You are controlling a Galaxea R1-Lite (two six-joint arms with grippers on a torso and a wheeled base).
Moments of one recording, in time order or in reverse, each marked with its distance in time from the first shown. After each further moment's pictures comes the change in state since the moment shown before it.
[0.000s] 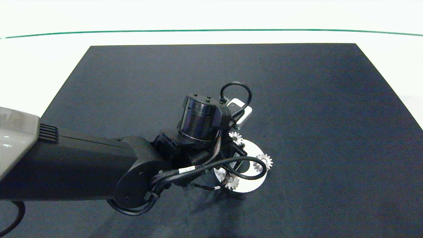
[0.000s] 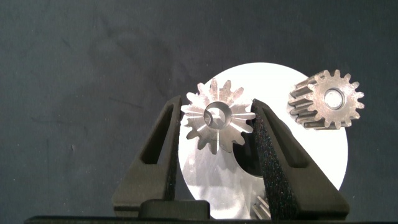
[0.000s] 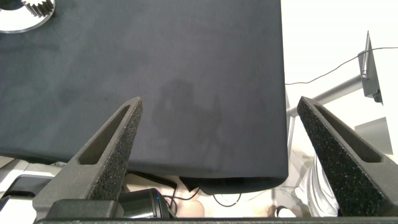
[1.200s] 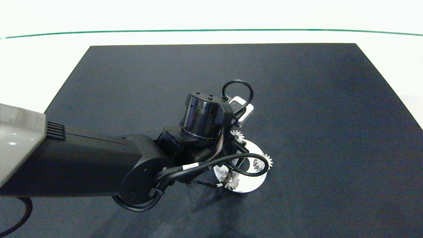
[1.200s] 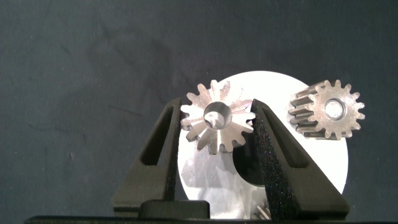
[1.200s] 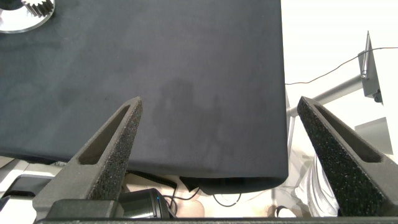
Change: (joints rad) left arm 0.000 0.014 -0.029 -0.001 0.000 0.000; right arm 0.000 0.001 0.000 0.000 0.000 0.000
